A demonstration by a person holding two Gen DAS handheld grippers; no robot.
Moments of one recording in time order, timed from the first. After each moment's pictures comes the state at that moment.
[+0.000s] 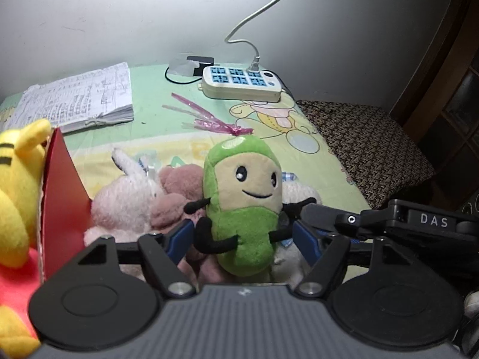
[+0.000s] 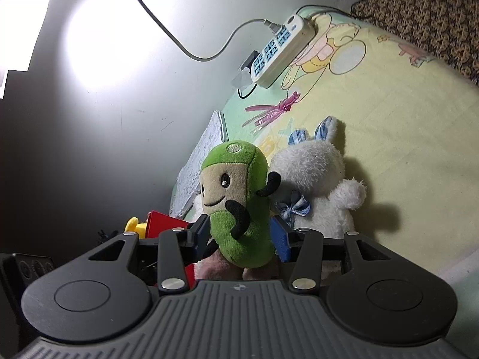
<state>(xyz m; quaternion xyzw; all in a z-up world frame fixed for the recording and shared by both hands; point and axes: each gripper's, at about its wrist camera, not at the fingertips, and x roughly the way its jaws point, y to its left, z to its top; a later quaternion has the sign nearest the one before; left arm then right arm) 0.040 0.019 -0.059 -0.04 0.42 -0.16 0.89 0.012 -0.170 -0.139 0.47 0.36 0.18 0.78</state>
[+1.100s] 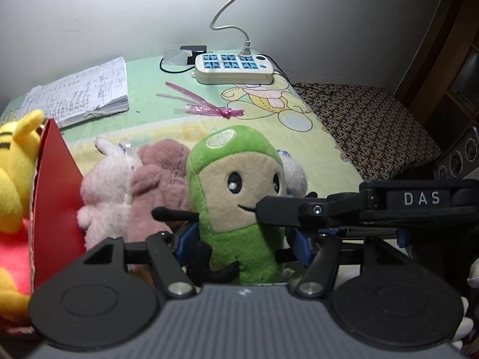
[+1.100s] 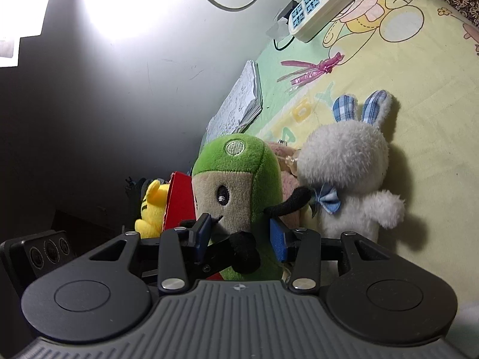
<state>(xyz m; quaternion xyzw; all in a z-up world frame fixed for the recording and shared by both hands) 0.006 -0.006 -0.052 -0.01 0.44 -0.16 0.88 0.030 -0.165 -0.135 0.41 0.42 0.29 0.76</state>
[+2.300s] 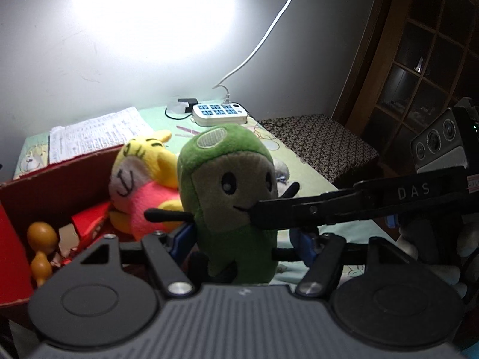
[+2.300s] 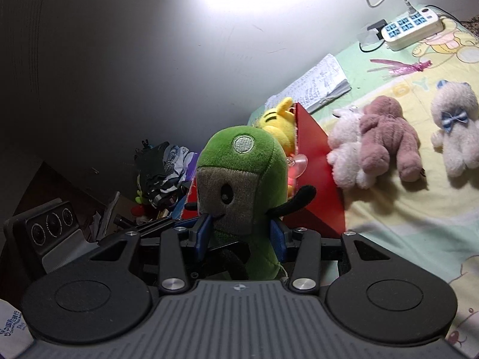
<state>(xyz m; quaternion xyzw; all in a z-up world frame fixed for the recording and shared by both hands) -0.128 0.189 0.031 -0.01 0.34 -0.28 0.90 -0.100 0.009 -0.027 0.31 0.35 0.30 0.83</state>
